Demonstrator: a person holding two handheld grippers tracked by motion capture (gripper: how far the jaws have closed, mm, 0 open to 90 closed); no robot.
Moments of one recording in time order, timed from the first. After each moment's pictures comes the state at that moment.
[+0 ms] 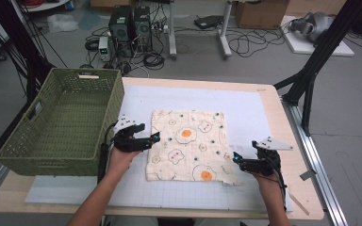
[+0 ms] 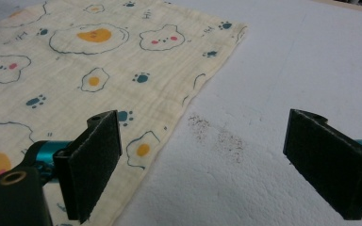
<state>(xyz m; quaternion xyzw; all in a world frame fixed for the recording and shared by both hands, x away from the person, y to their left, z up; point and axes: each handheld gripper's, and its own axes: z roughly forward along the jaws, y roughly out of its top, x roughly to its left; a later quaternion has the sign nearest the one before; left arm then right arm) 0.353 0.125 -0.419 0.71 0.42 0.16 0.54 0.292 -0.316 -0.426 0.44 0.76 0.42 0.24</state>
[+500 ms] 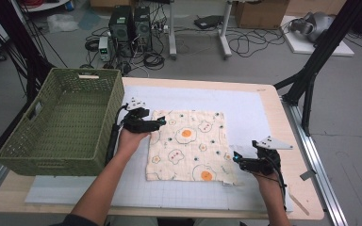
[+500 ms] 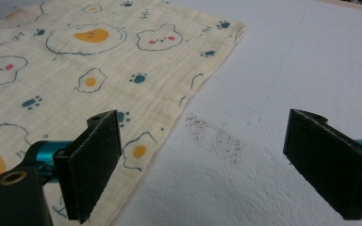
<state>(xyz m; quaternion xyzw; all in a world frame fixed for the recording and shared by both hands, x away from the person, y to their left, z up) 0.409 0.103 -0.413 0.72 0.45 0.18 0.49 0.294 -0.316 -0.427 0.45 0.76 0.42 0.24</state>
